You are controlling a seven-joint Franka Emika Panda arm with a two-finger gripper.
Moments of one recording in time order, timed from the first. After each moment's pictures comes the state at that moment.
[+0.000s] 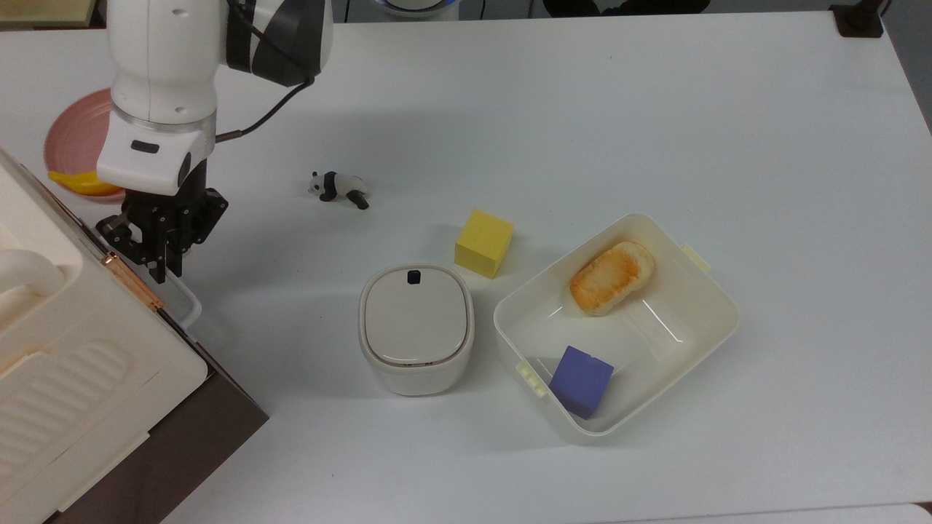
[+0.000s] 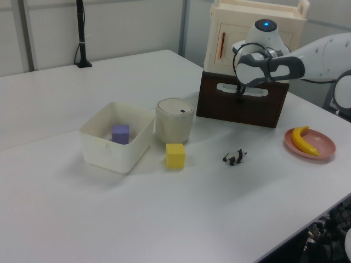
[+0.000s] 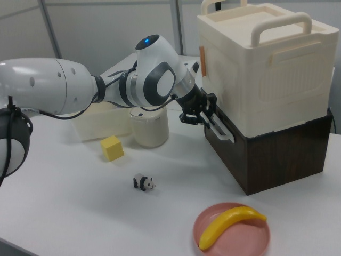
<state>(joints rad) -0.37 0.46 0.14 -1.53 -0.36 2.44 -0.81</state>
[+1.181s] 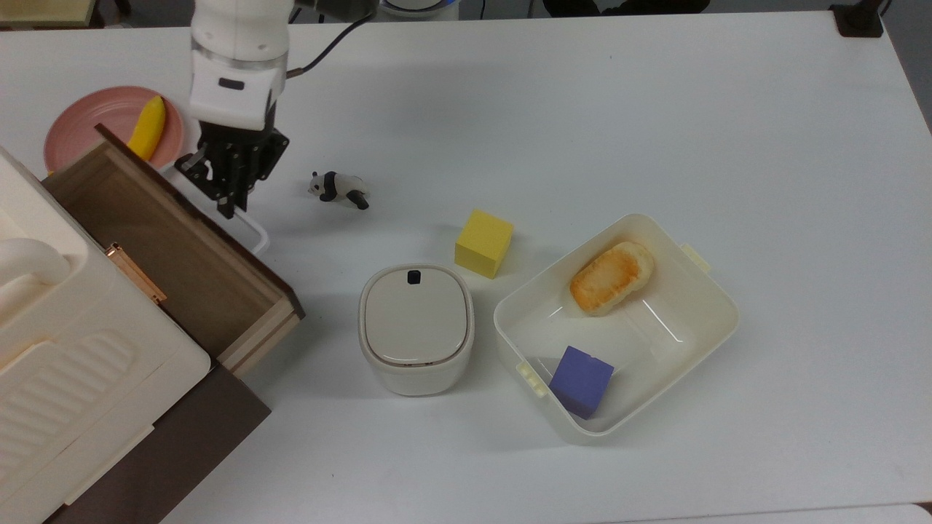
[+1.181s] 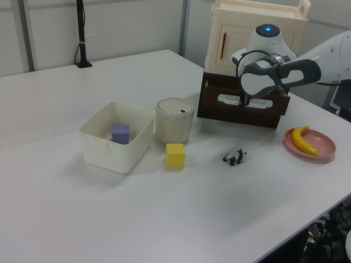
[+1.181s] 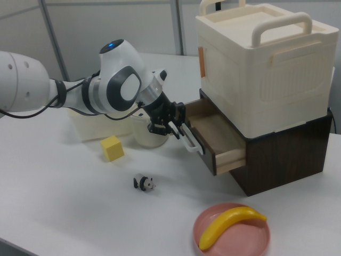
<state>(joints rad) -0.33 0.19 0.14 -1.89 -0.37 2.45 -0.79</state>
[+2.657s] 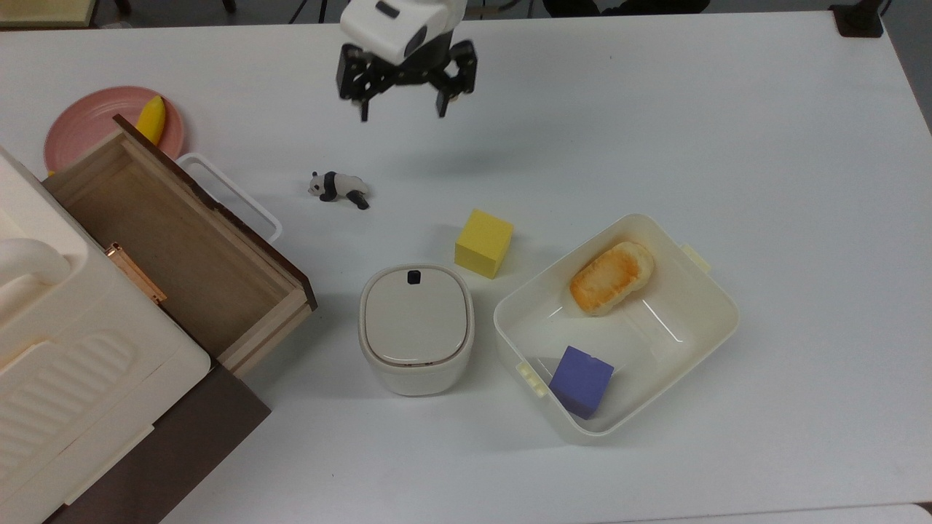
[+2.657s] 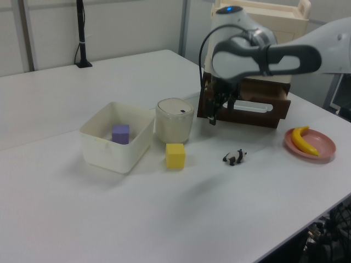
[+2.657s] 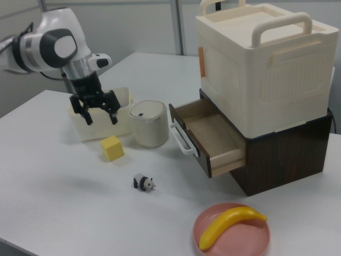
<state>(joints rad) -0.02 0.03 0.14 -1.85 -0.18 1.89 -0.04</state>
